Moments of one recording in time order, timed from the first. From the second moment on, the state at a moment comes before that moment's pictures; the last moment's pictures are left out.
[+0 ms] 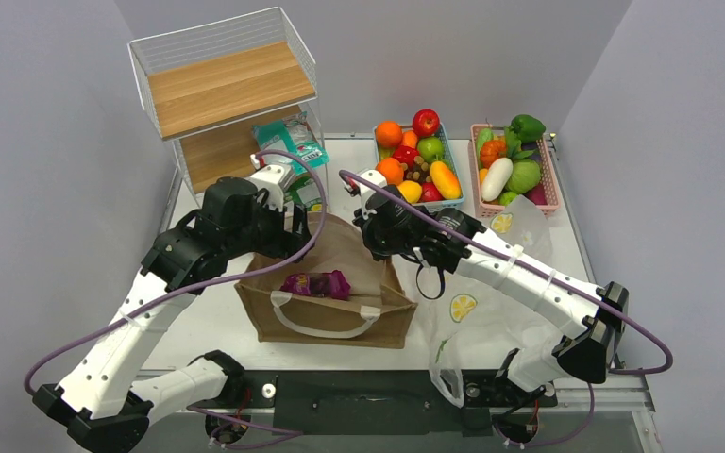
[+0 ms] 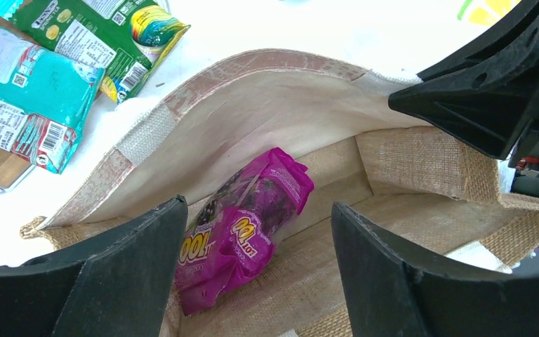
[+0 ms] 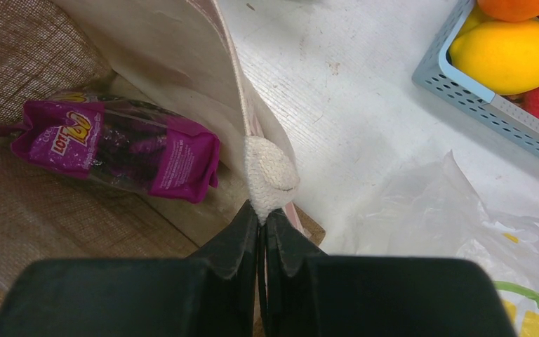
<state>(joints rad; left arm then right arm) -0.59 1.03 1.32 -0.92 0.03 -0.26 0.97 1.45 1.45 -0.76 0.19 0.22</state>
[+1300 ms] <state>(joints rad) -0.41 1.13 1.34 -0.56 -0.32 -0.45 0.98 1.45 1.41 -0.70 0.22 0.24</state>
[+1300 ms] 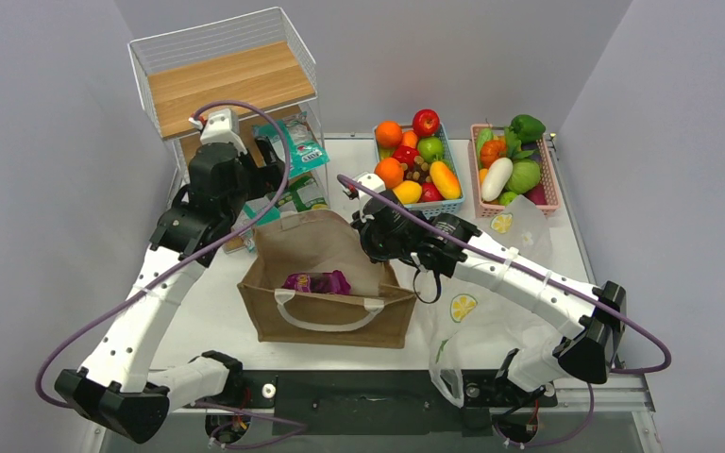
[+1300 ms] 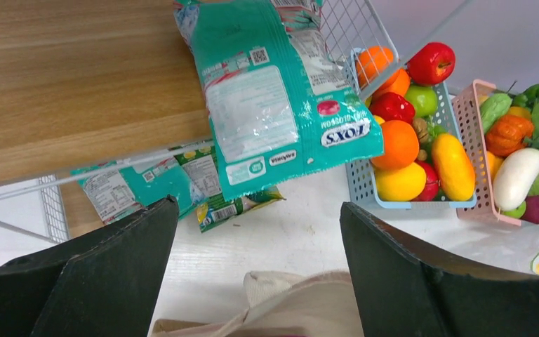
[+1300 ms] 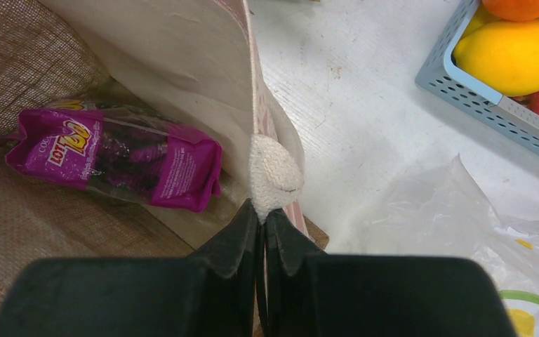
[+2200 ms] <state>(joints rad) -0.28 1.23 1.18 -0.24 -0.12 -0.54 0.95 1.43 1.36 -0.66 0.19 0.21</state>
